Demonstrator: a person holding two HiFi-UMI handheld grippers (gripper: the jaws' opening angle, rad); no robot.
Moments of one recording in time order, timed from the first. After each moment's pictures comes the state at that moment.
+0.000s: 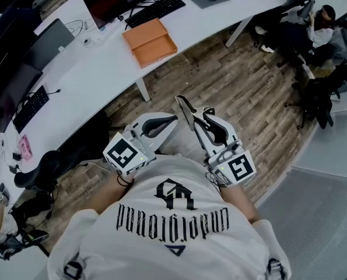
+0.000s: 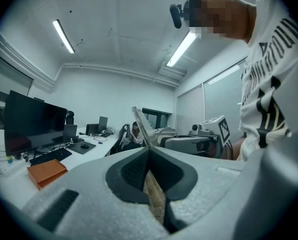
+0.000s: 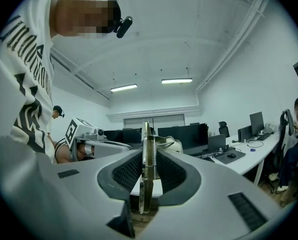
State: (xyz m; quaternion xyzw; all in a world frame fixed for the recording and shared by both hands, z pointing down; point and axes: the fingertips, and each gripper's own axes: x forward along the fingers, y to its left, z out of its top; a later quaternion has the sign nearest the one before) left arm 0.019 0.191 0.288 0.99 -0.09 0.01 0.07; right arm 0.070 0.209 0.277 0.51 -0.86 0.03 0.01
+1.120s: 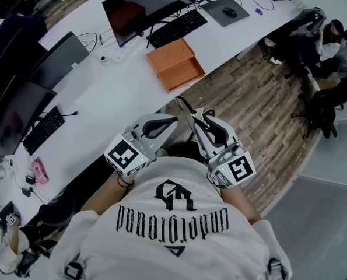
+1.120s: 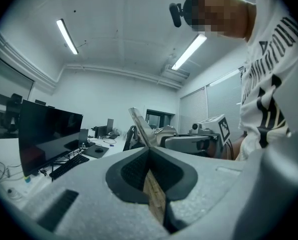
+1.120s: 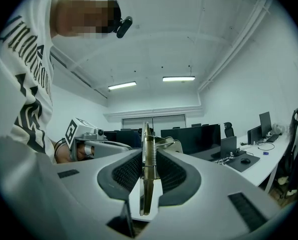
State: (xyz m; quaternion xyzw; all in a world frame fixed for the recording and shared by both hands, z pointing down) left arm -0.095 0.014 0.277 1.00 -0.08 0.01 0.06; right arm -0.045 0.032 0.266 0.51 -0.86 0.03 0.01
